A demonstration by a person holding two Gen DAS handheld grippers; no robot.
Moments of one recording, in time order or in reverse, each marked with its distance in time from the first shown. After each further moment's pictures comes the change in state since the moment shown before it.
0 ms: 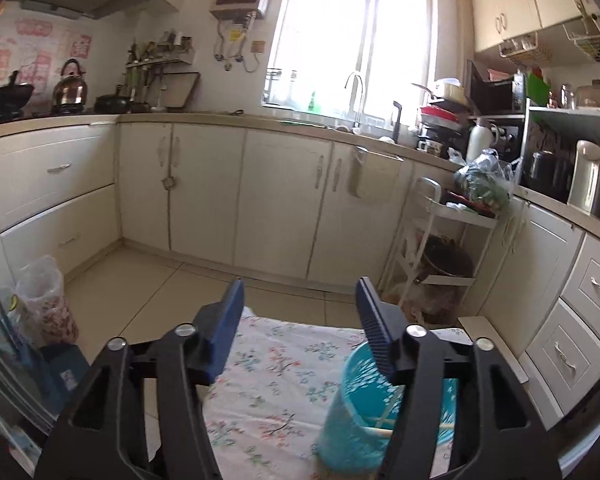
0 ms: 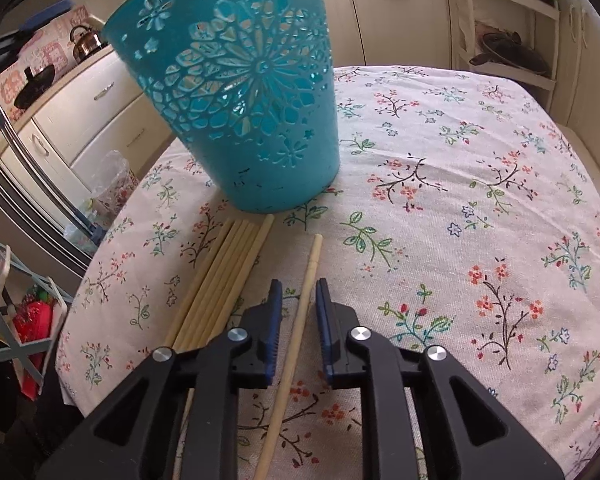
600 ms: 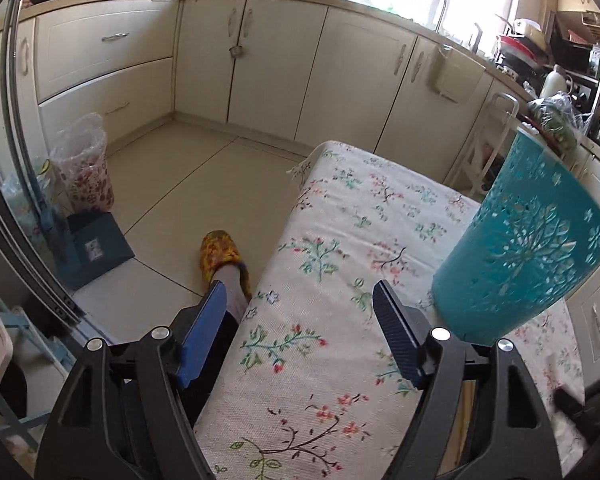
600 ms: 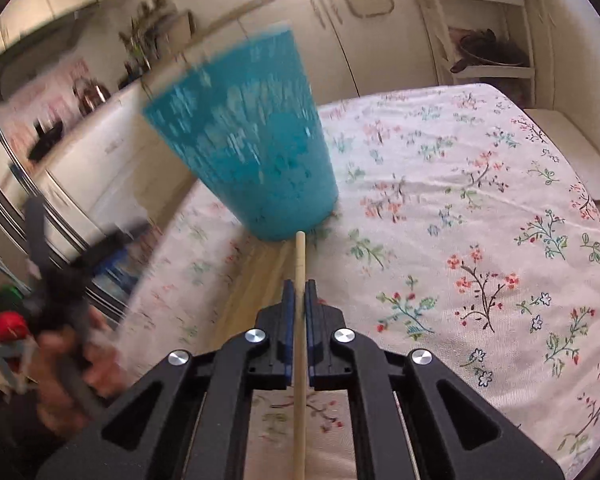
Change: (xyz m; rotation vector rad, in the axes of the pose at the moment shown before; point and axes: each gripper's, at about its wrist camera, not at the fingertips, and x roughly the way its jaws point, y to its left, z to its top) left arm 0.035 0.085 -0.159 -0.143 0.363 0.156; right arm -0.053 -0.016 -0.010 0.172 -0.170 0.131
